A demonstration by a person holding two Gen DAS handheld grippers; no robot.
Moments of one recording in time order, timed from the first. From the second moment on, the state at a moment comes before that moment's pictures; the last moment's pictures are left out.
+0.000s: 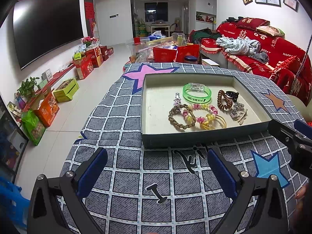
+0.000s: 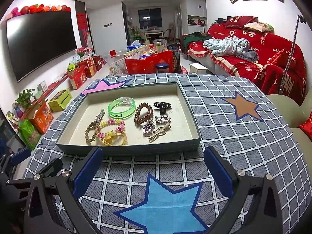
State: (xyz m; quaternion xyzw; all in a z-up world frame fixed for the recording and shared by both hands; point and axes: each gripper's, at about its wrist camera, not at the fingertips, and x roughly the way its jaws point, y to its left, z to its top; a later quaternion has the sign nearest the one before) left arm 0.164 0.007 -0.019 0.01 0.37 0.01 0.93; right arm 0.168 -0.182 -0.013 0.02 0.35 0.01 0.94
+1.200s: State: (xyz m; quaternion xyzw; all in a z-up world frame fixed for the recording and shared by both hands) left arm 0.161 0.007 -0.022 0.01 0.38 0.01 0.93; right arm 0.167 -0.182 -0.014 0.02 0.35 0.01 0.94
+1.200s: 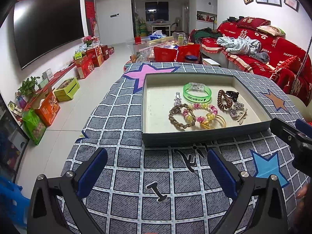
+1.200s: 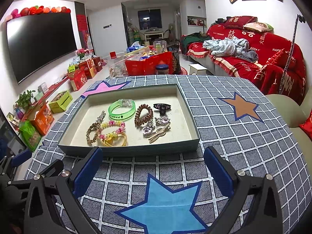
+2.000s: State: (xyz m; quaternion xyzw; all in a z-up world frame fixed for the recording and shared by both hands) left arm 0.162 0.008 -0.021 0.01 0.39 0.02 0.92; right arm 0.167 -0.181 -0.014 0.02 0.35 0.01 0.94
